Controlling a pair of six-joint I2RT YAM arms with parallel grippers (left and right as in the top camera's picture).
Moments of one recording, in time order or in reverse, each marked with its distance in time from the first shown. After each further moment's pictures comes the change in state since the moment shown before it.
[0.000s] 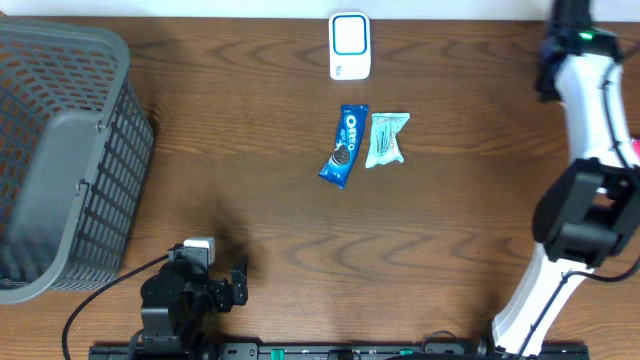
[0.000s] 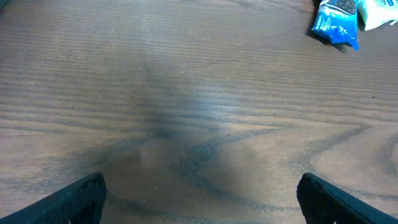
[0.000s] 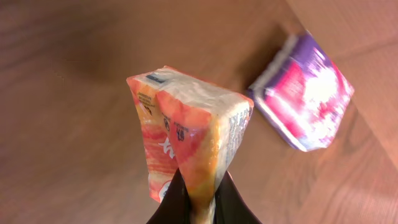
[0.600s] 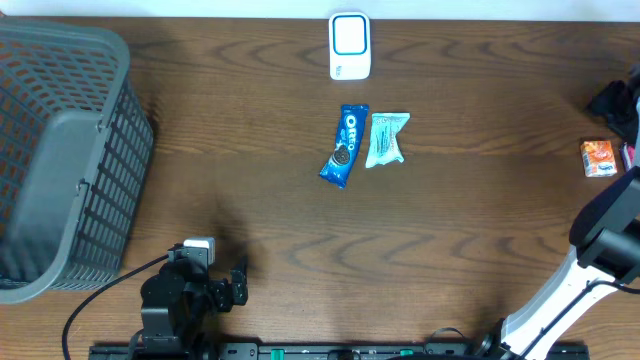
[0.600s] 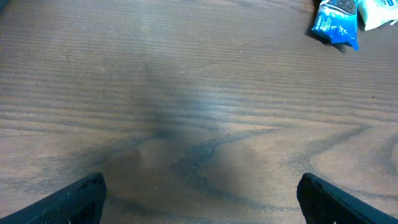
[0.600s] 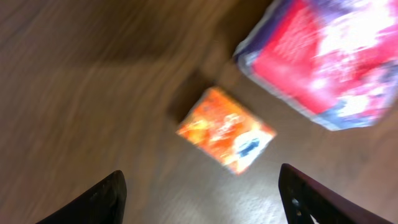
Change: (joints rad) left arm 0.000 0.000 0.000 0.000 0.000 0.000; right arm -0.257 0.000 -0.019 -0.025 -0.424 0.040
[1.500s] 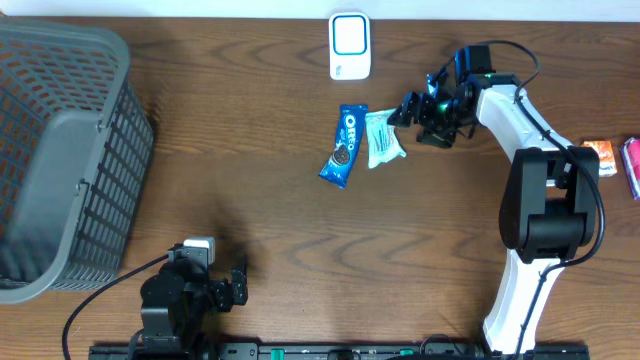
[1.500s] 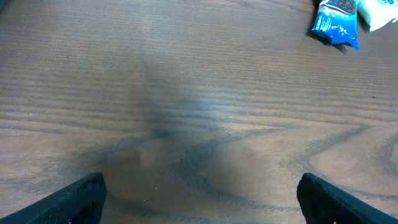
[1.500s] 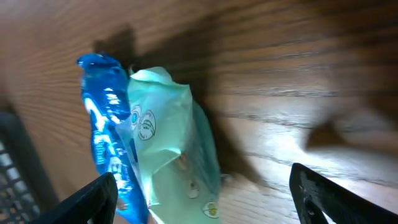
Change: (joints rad) left arm 0.000 0.000 0.000 0.000 0.000 0.000; right arm 0.532 0.000 -0.368 0.275 -0.761 -0.009
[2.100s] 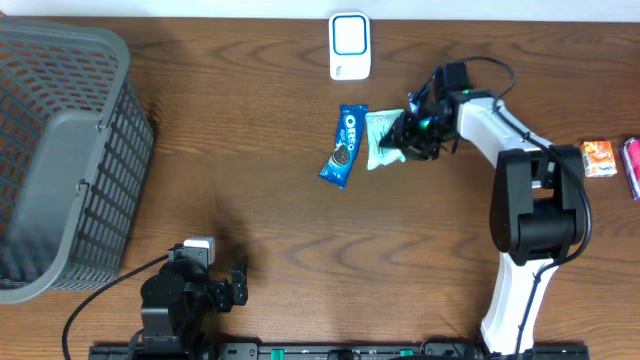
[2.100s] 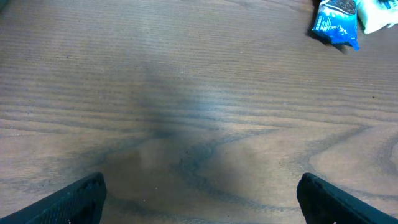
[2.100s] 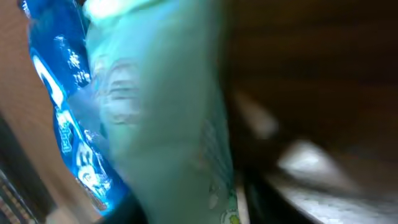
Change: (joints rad) left arm 0.000 0.000 0.000 0.000 0.000 0.000; right arm 0.073 -0.002 -0.124 0.076 0.009 0.039
